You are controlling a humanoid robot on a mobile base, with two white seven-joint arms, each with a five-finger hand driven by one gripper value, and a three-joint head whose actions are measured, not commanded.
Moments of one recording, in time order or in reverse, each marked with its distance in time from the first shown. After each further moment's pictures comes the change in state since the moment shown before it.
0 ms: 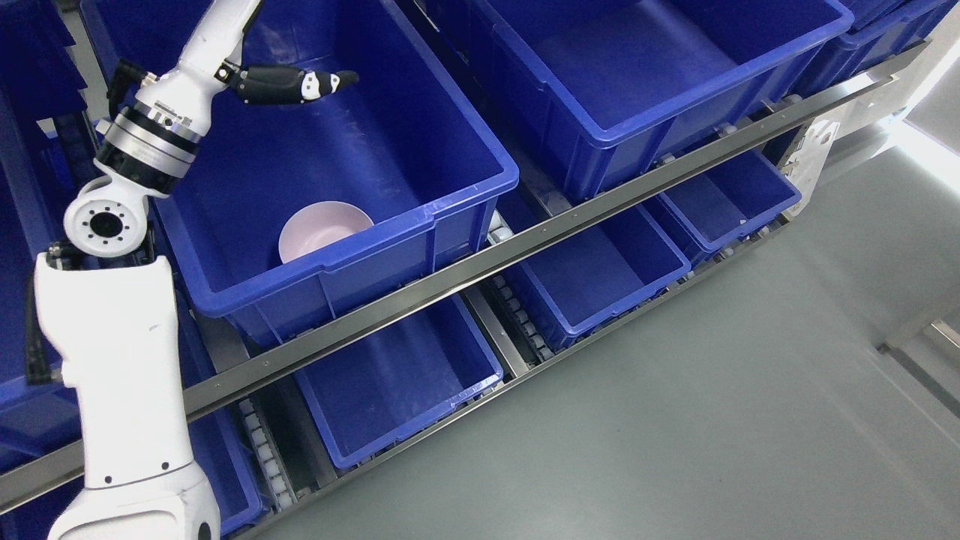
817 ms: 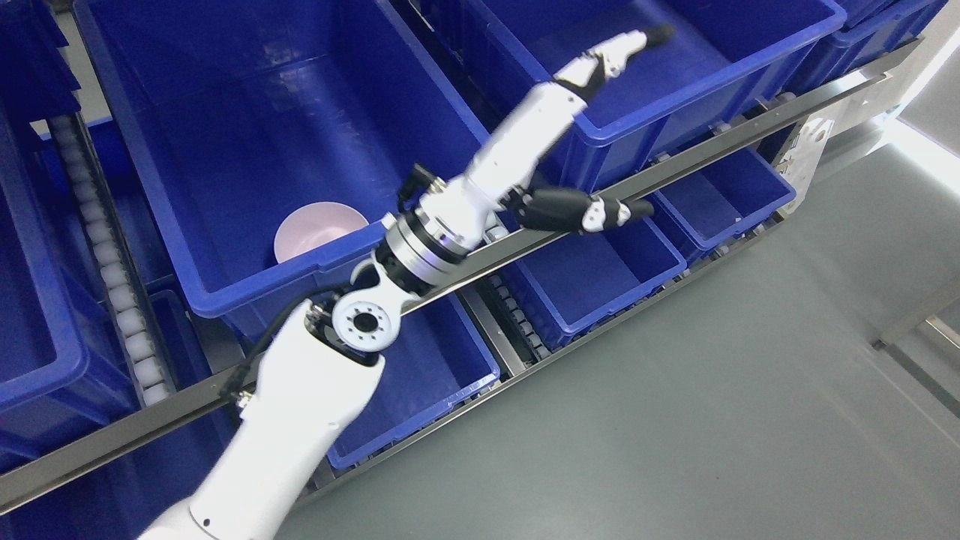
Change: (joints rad) left arm 0.133 -0.052 -0.749 -0.093 0.145 -0.005 0.440; right arm 0.000 0.000 0.000 0.000 0.016 0.003 -0.007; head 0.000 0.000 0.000
